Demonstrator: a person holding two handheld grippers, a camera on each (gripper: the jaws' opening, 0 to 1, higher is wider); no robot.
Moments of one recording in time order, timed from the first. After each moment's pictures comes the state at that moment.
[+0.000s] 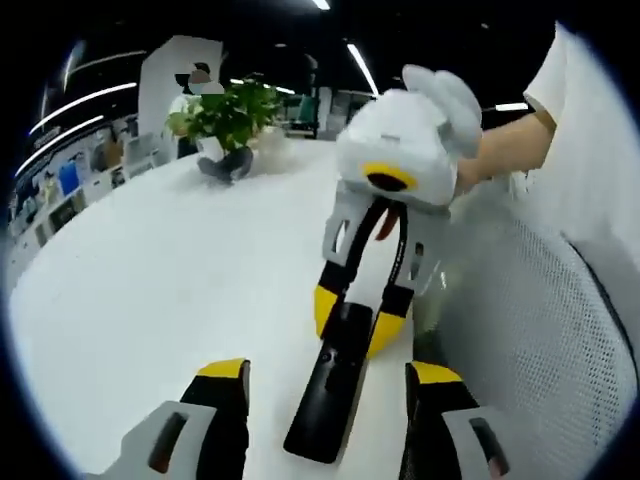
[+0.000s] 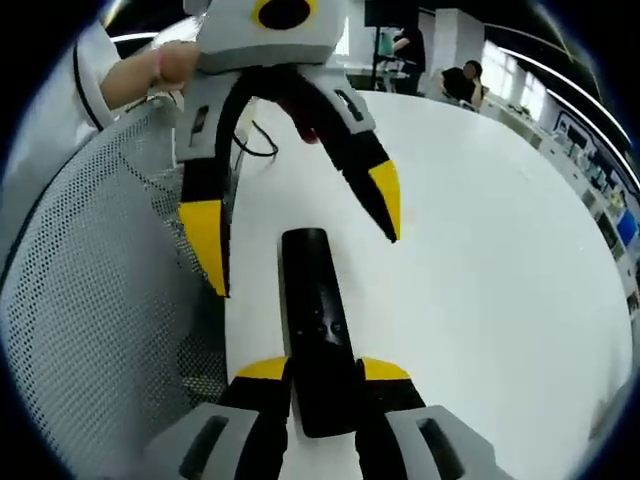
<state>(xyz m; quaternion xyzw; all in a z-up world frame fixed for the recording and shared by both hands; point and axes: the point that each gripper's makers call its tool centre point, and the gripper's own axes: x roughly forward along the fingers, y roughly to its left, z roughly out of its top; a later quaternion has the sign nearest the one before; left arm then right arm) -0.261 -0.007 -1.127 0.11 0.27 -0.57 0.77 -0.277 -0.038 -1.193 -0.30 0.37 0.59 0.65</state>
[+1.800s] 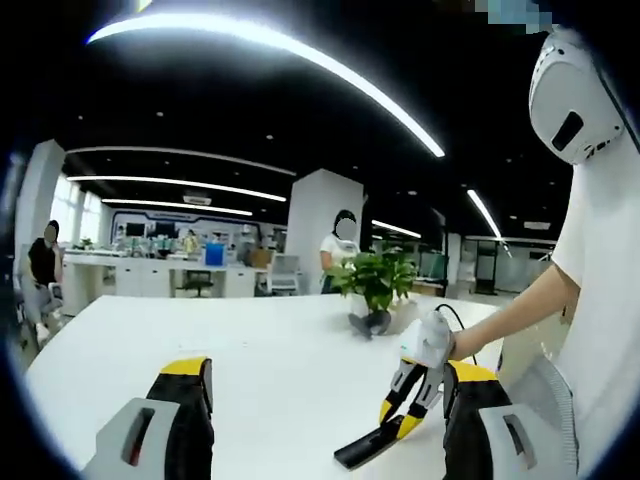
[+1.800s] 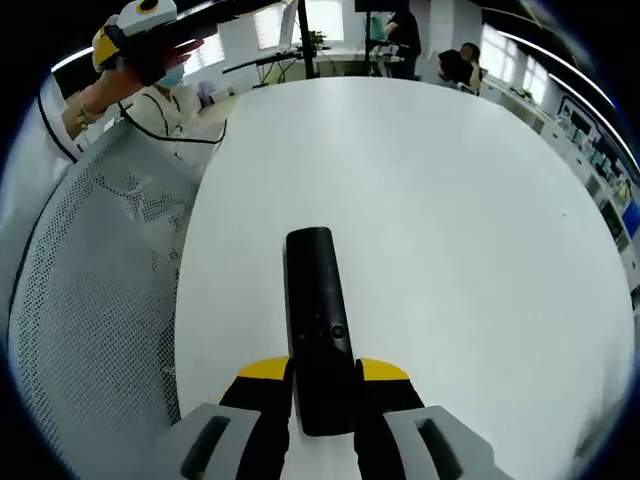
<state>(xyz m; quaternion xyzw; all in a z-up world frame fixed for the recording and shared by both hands) -0.243 0.110 -0.979 -0.04 0.03 -0.33 0.94 -0.209 -0.048 -1.190 -0.31 0.41 0.58 0.63</state>
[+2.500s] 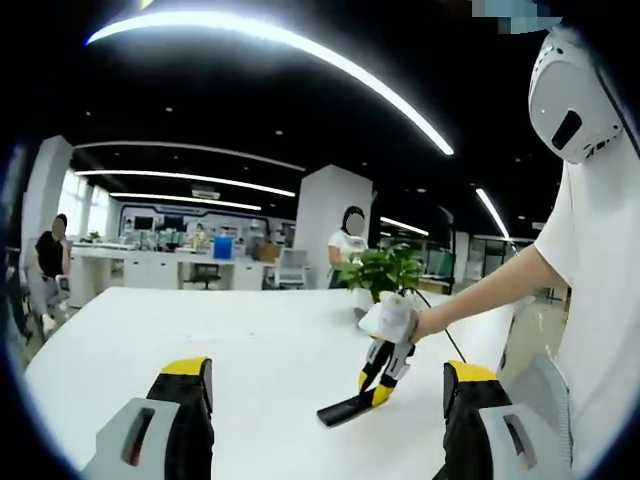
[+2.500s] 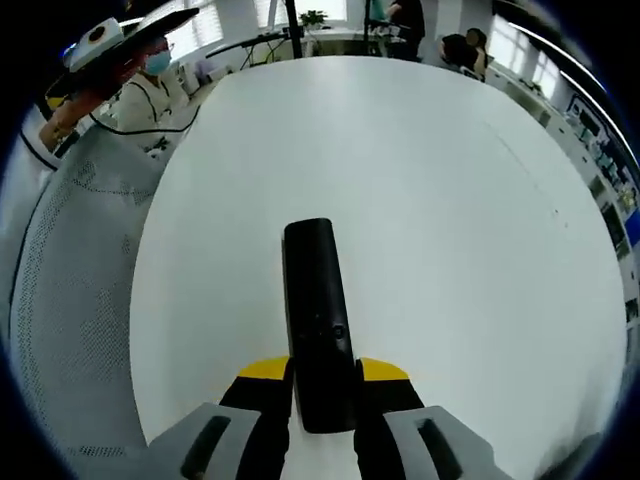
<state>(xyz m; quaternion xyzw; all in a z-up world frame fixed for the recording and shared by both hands) -0.256 0.118 -0.988 -0.04 0.05 -0.32 0.95 -0.136 -0.064 -1.191 -0.37 0.43 0.56 0.59</state>
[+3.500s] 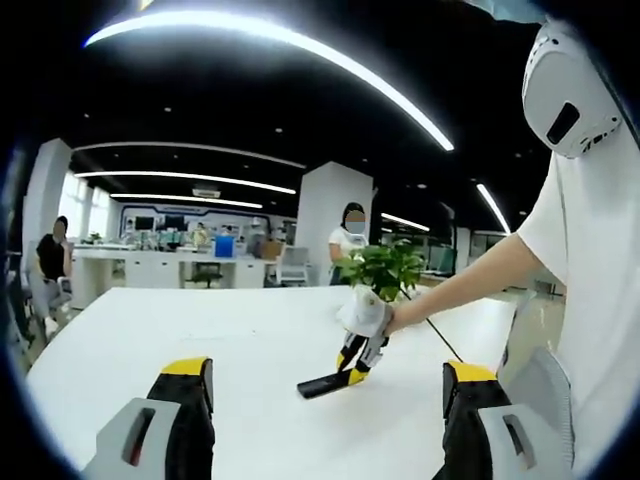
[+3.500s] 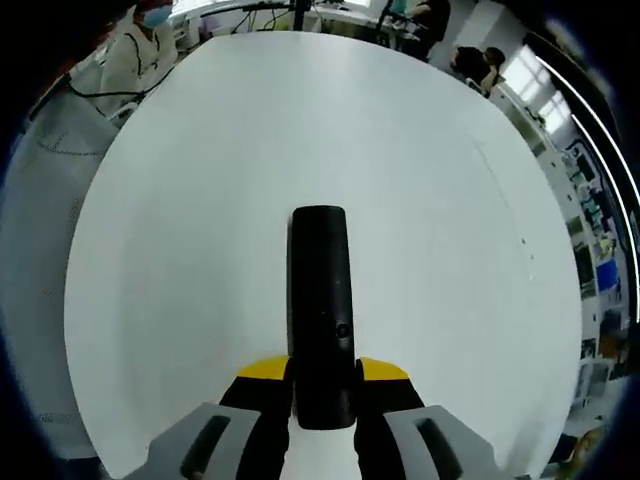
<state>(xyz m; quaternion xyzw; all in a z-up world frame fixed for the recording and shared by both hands) -0.255 0.119 -0.990 -0.03 0.05 -0.31 0.95 -0.075 -0.062 -1.193 -0.46 0.39 0.52 0.60</state>
